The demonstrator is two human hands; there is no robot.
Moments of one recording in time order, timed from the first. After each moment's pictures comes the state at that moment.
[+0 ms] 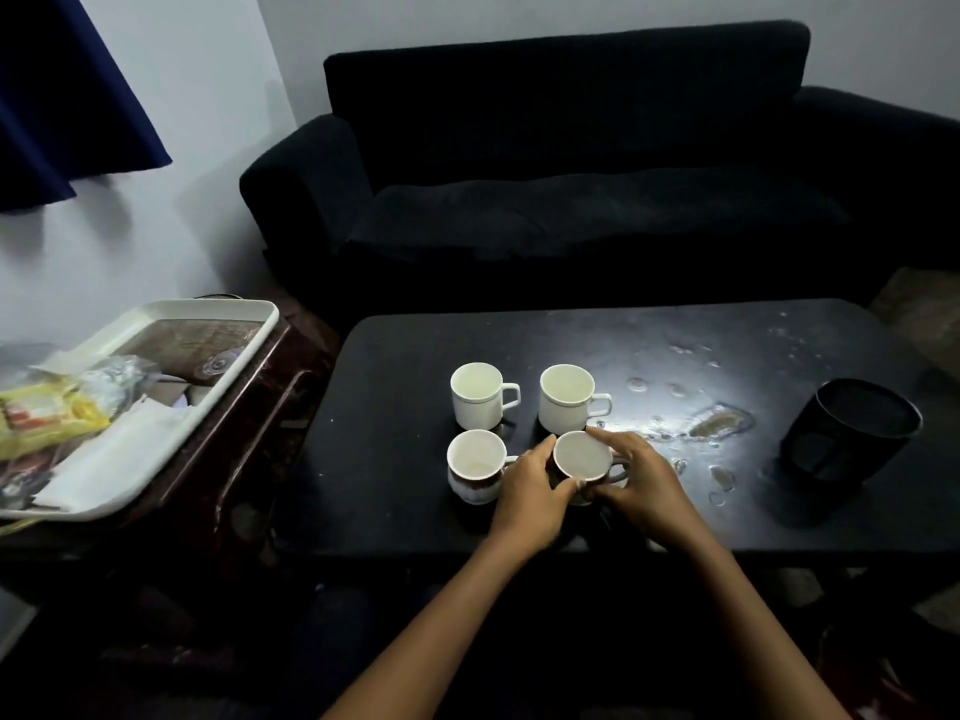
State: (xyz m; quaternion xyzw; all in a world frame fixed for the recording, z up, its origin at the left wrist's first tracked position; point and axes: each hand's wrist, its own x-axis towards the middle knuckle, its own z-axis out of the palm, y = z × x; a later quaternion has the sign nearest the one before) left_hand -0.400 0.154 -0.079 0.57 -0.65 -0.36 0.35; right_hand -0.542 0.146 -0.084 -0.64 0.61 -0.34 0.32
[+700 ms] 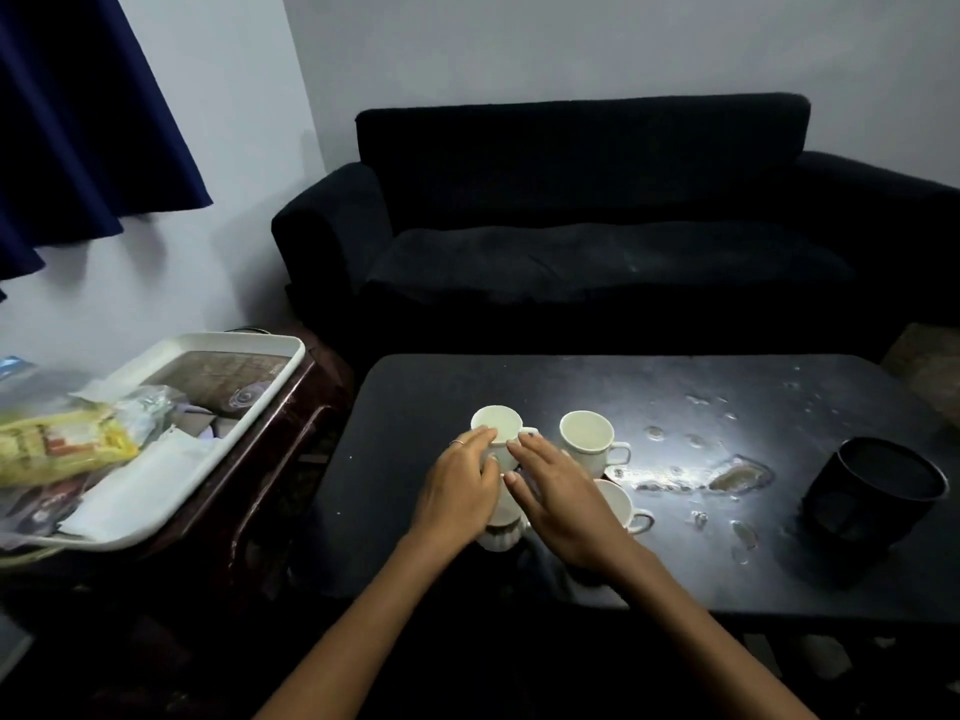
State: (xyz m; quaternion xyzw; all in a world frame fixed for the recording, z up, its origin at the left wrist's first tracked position) left_hand -0.314 0.129 -0.033 0.63 -0.67 -0.22 0.32; right_hand -0.451 0.134 -0.041 -0.80 0.53 -0.23 0.16
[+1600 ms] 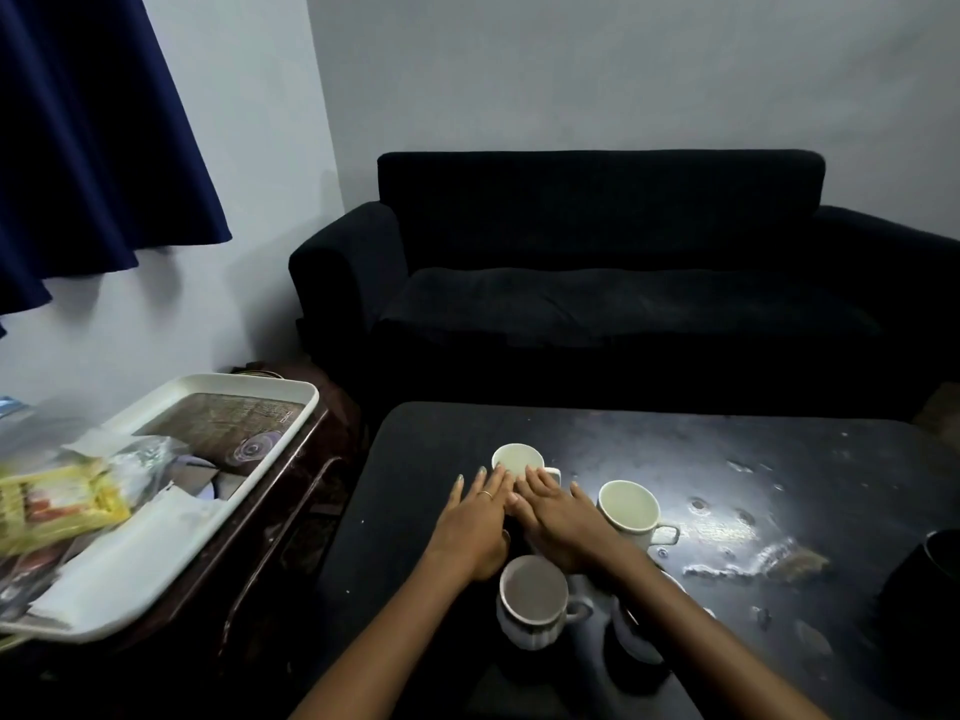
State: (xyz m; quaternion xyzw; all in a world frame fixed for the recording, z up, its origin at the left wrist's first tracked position) left_hand -0.284 0.043 -0.073 0.61 -0.79 -0.12 0.03; right_hand -0.421 0.038 -0.055 -0.83 0.53 0.00 0.14
